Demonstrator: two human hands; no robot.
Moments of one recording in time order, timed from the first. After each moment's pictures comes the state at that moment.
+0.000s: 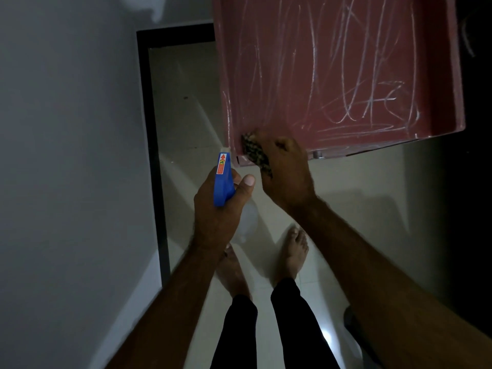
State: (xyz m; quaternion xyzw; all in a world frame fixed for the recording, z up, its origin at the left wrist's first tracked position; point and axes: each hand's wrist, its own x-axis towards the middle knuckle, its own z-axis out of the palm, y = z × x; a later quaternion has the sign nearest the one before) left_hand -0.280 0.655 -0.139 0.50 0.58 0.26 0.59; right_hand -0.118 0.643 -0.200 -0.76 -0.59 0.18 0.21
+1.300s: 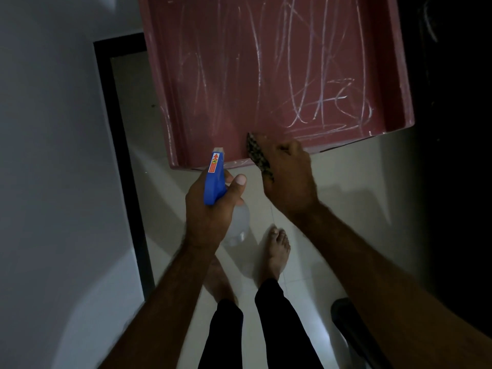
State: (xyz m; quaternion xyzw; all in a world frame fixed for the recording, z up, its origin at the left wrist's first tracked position) left_hand -0.197 0.649 -0.151 0.53 0.59 0.22 0.56; right_hand -0.032 0.606 -0.196 -0.78 -0.57 0.13 0.23
